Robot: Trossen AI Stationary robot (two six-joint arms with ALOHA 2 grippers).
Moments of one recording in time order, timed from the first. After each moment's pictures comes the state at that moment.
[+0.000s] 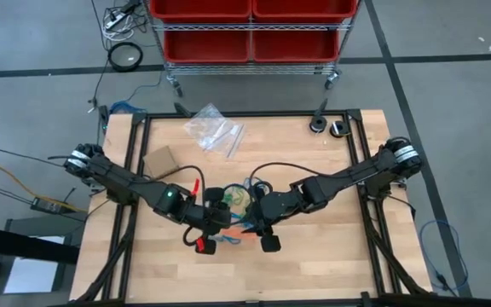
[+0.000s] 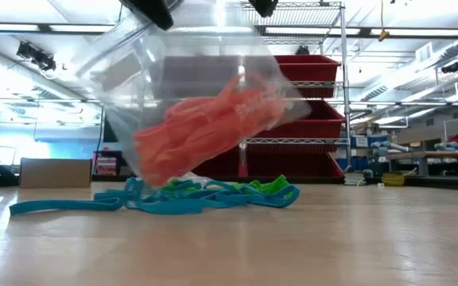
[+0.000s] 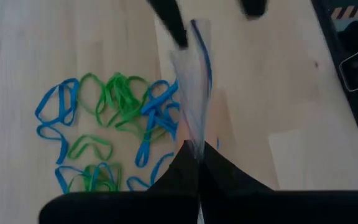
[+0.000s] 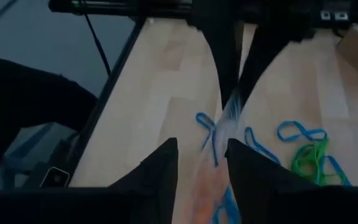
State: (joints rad) left arm -0.42 1.56 1.32 -0.72 -0.22 -0.21; right arm 0.34 1.70 1.42 -0.34 0.05 0.14
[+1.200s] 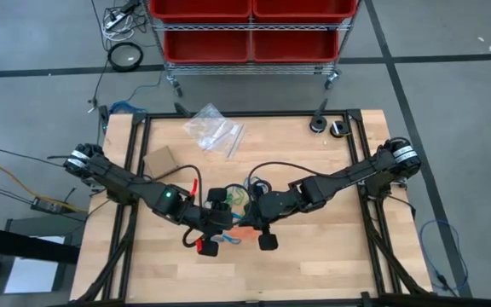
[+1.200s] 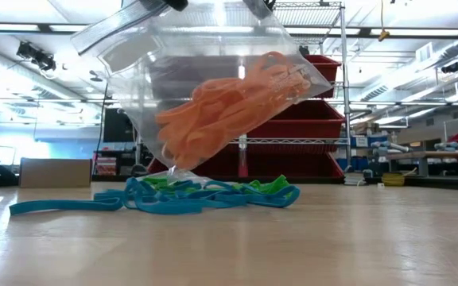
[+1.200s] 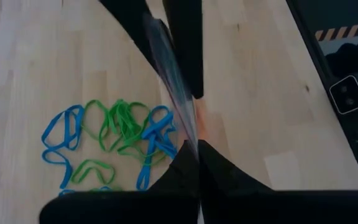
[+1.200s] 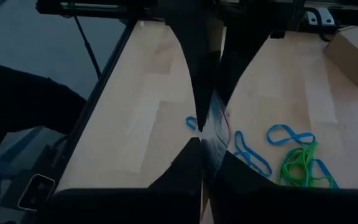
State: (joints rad) left arm -0.43 1.56 1.33 -0.65 -0.25 -0.18; right arm 0.33 1.72 1.42 -0.32 0.07 0.12
